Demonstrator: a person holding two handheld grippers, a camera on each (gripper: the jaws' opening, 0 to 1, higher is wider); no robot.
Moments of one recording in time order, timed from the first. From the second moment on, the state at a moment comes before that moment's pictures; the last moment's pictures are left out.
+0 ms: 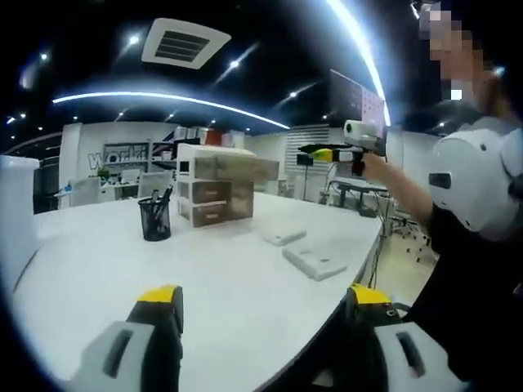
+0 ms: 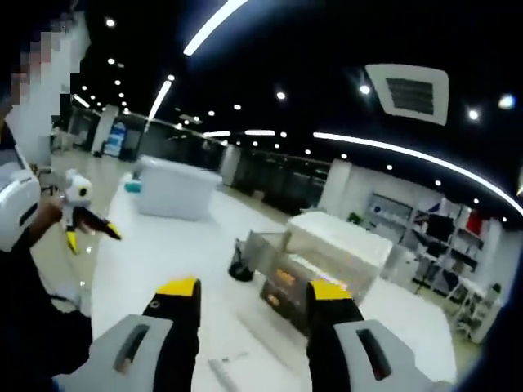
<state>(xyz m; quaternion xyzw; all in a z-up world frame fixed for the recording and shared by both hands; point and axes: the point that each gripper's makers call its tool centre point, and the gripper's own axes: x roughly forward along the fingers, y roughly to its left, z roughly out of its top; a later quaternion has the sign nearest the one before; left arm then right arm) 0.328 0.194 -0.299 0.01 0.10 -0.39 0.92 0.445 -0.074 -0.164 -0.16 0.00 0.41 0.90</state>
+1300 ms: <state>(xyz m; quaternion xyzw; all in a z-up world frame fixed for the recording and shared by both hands) 0.333 0.176 -0.292 0.01 0.10 -0.40 0.91 0.354 -0.108 -0.260 -0.02 0.04 0.37 0.93</state>
